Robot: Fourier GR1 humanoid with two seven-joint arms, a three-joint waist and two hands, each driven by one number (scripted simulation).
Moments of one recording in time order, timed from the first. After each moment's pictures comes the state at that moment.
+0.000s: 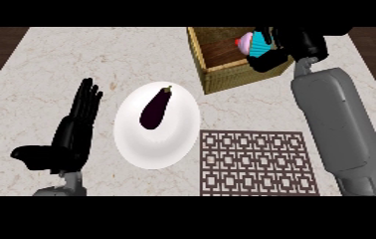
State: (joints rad) left arm -0.02 0.08 -0.05 -1.67 0.06 0.14 0.01; right arm -0.81 -0.24 0.01 -1.20 0.72 0.09 0.30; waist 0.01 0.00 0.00
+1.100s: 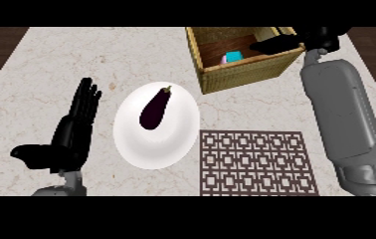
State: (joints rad) left arm -0.03 0.07 -0.03 -1.66 0.04 0.13 0.01; right arm -0.86 -0.23 -0.13 -1.09 0.66 -0.10 0.09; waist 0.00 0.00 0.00
